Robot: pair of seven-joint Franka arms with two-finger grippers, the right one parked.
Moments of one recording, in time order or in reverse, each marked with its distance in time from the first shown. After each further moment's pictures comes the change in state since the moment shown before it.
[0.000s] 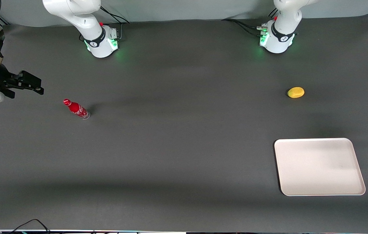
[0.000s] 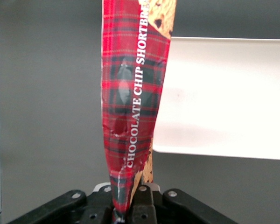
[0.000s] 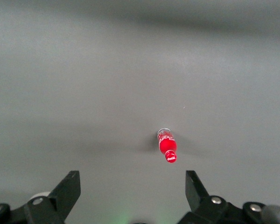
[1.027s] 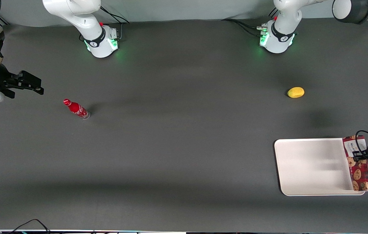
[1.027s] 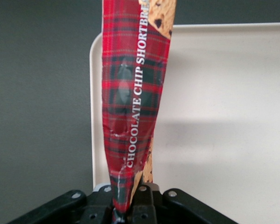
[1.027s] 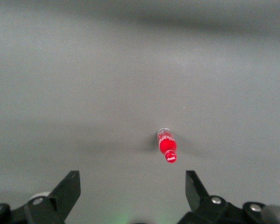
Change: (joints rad) arm -0.011 0.249 -0.070 -0.124 -0.066 0.408 0.002
